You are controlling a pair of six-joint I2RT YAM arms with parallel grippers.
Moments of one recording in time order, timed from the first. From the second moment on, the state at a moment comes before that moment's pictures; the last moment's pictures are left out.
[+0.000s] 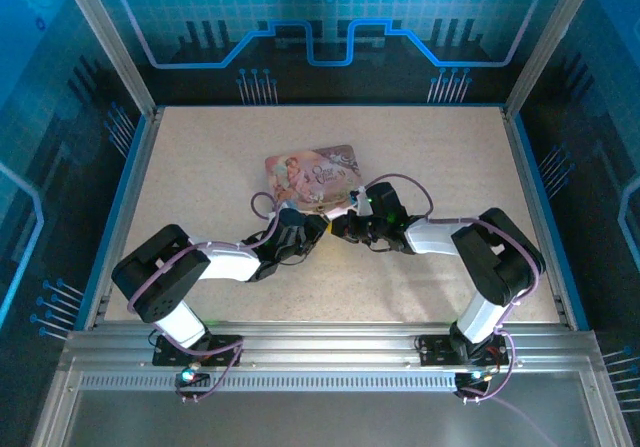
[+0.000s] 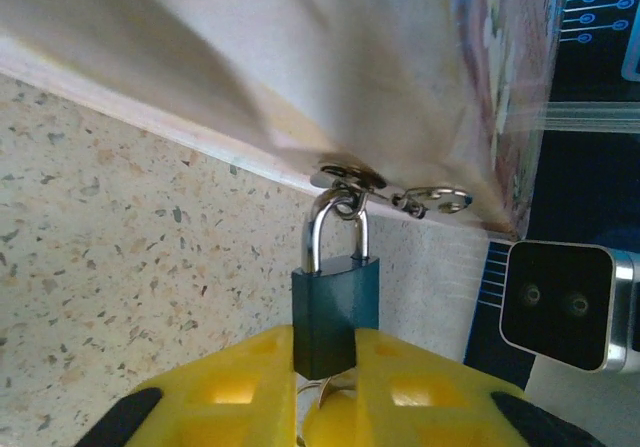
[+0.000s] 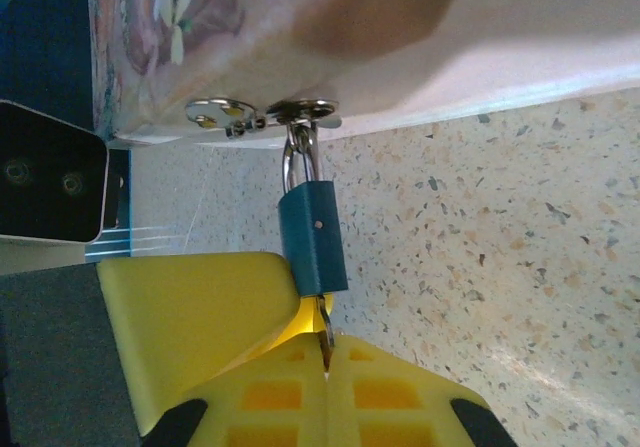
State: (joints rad) left arm -0.72 1.62 0.56 0.53 -0.06 -1.48; right arm 0.56 1.70 0.72 0.28 -0.56 0.88
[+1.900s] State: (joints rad) left arm -0.72 1.61 0.56 0.54 -0.06 -1.48; right arm 0.75 1.51 0.56 0.34 0.04 -0.71
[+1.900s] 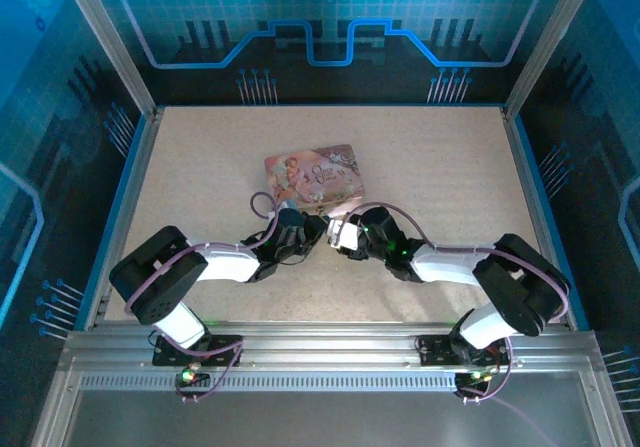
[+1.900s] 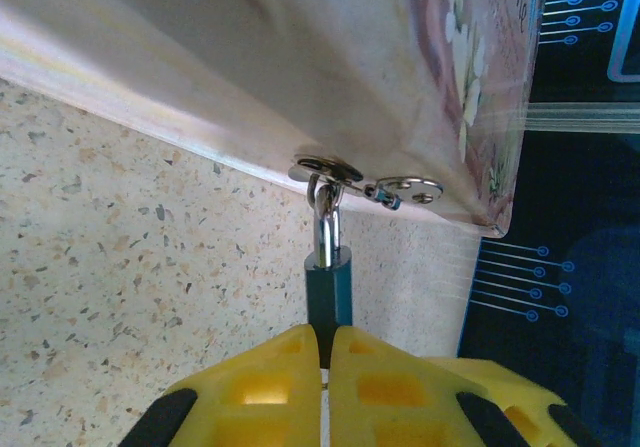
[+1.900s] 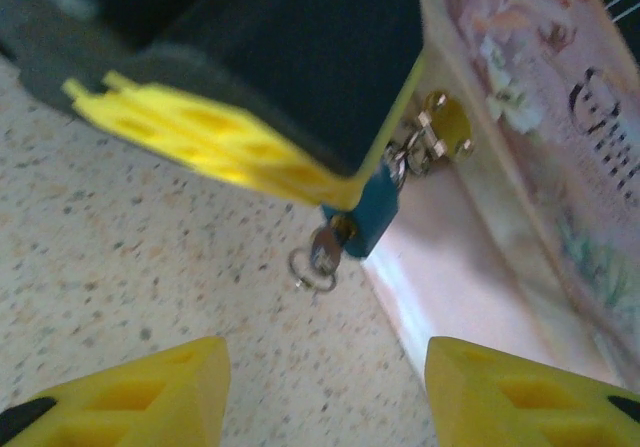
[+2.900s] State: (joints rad) left arm -0.72 1.58 0.56 0.51 -0.08 -1.54; right arm 0.71 1.54 0.56 0.52 -0.09 -0.81
